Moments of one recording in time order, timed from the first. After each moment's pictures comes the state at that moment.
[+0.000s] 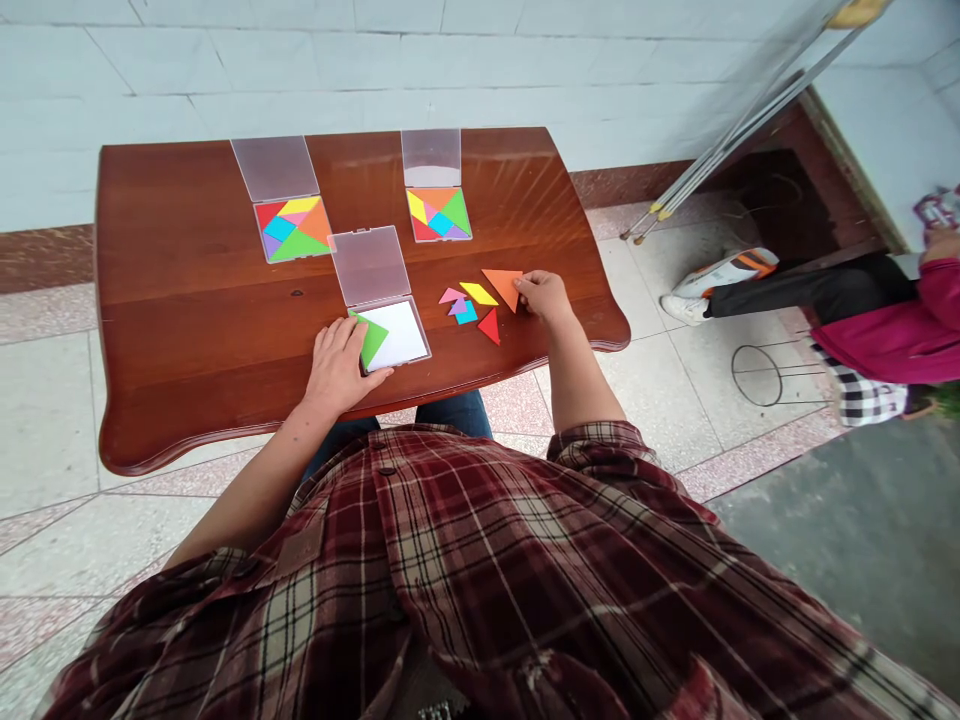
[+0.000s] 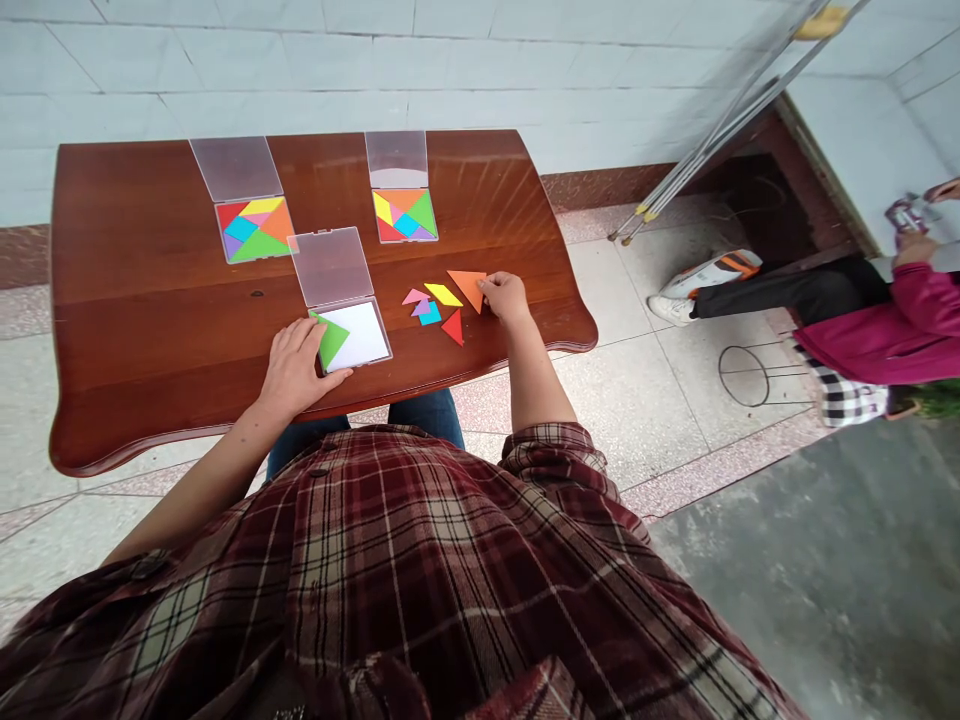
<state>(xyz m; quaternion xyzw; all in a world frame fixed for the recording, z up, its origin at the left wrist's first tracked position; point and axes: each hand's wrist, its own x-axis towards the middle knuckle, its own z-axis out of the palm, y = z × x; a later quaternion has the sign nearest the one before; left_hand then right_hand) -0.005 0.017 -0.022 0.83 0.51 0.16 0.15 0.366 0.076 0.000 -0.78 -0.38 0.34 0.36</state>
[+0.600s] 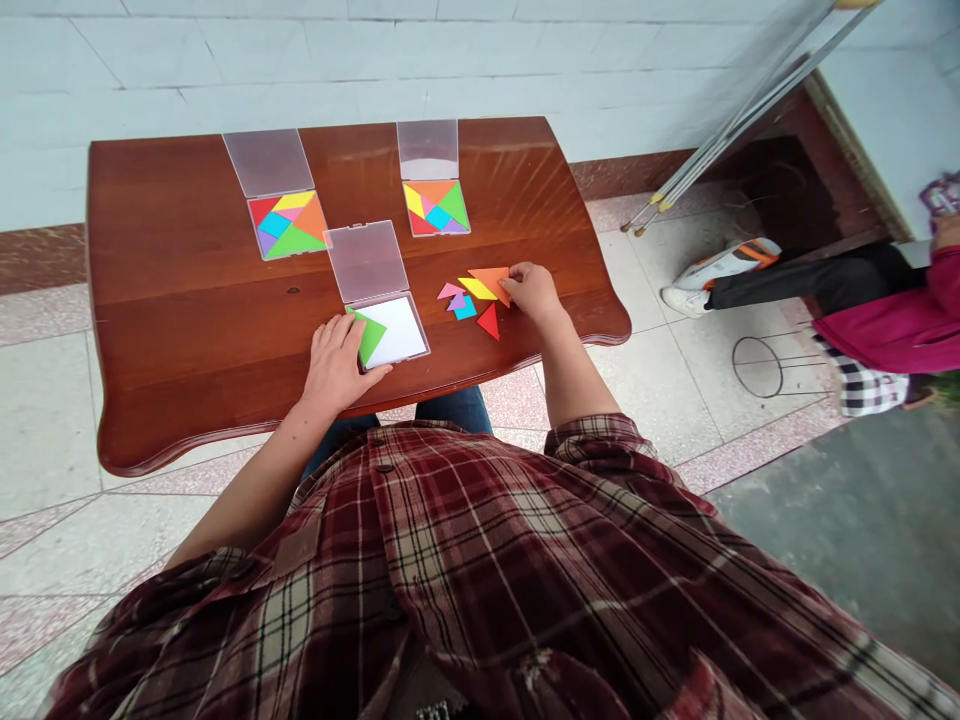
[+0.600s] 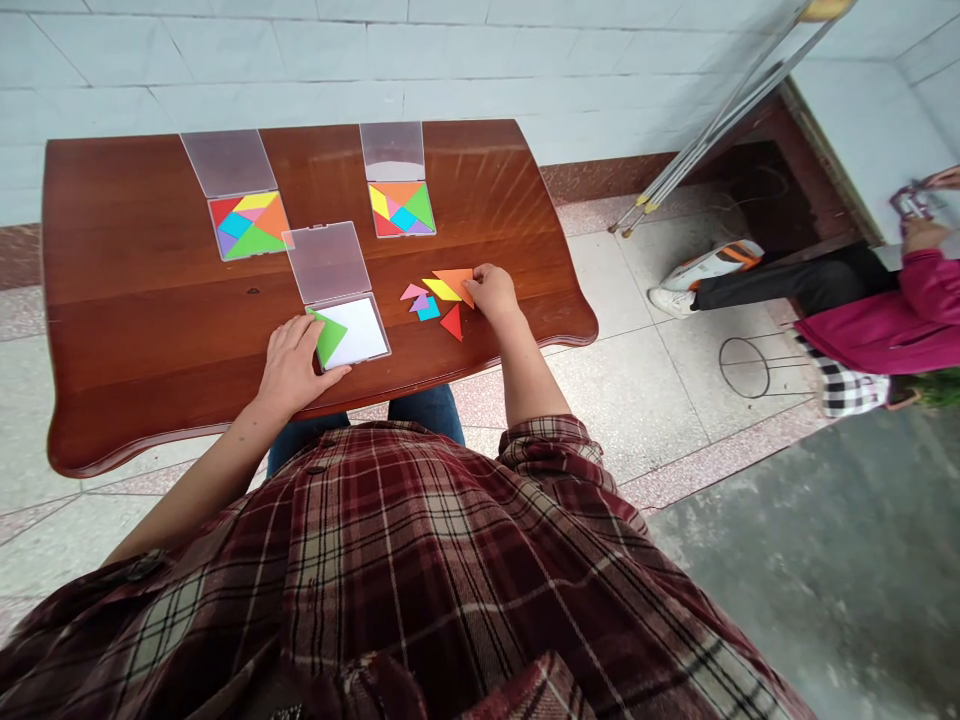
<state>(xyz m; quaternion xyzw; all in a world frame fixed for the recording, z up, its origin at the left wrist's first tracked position) -0.004 0.016 -0.020 0.83 0.51 0.16 0.16 0.359 0.082 -0.005 -0.79 -0.52 0.24 0.21</state>
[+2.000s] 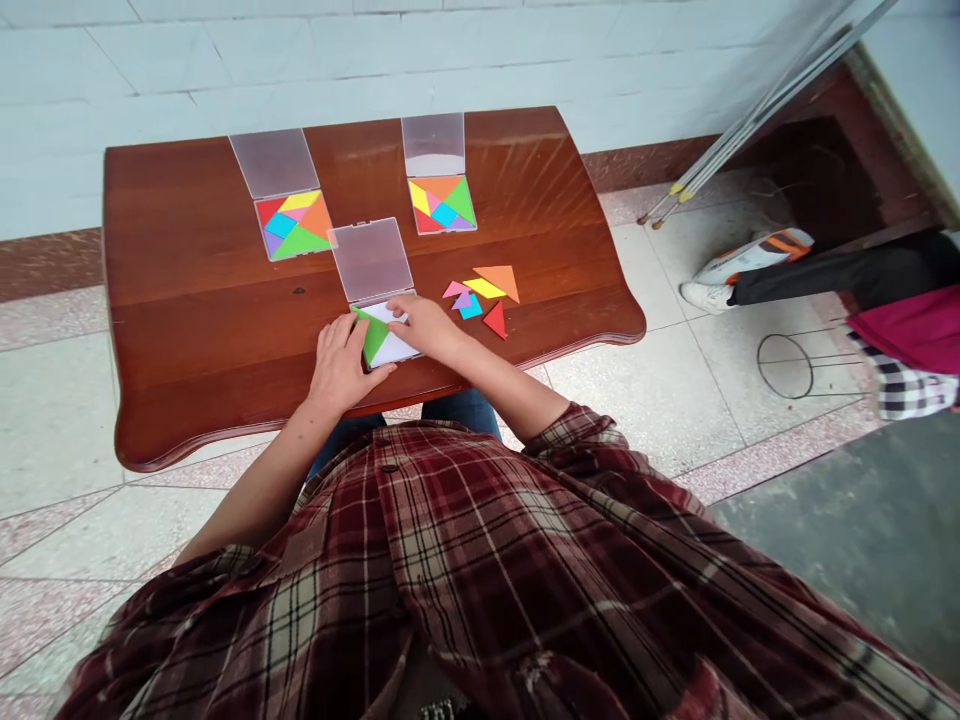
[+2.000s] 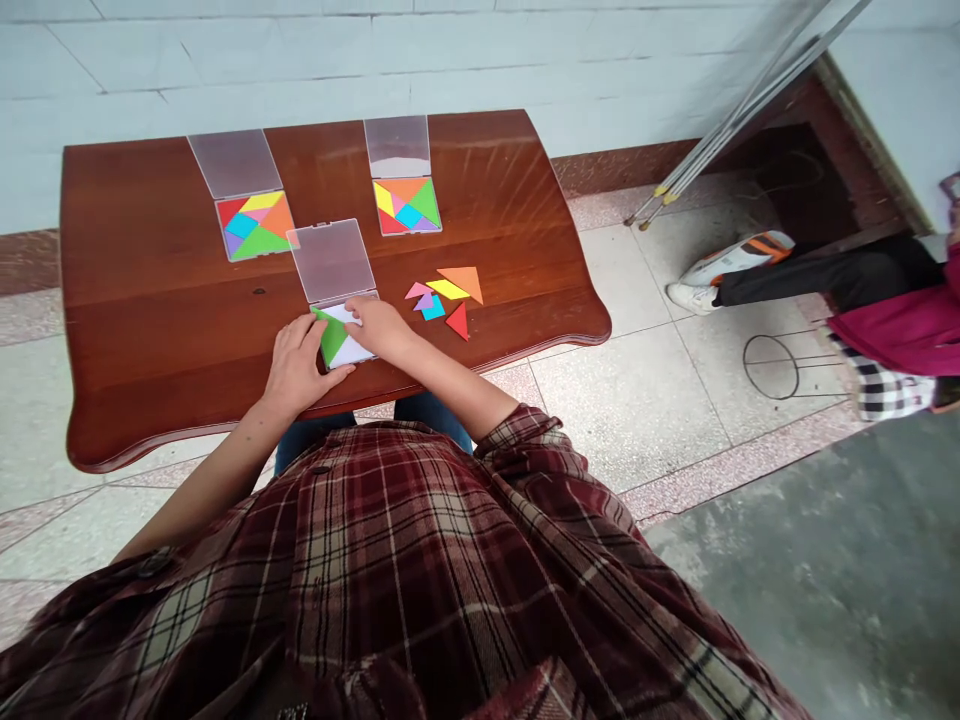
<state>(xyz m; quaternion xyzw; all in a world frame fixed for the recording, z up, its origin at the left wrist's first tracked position) -0.006 0.019 -0.026 0.83 0.51 0.17 0.13 0.184 0.055 0.018 -0.59 -0.71 0.34 0.15</state>
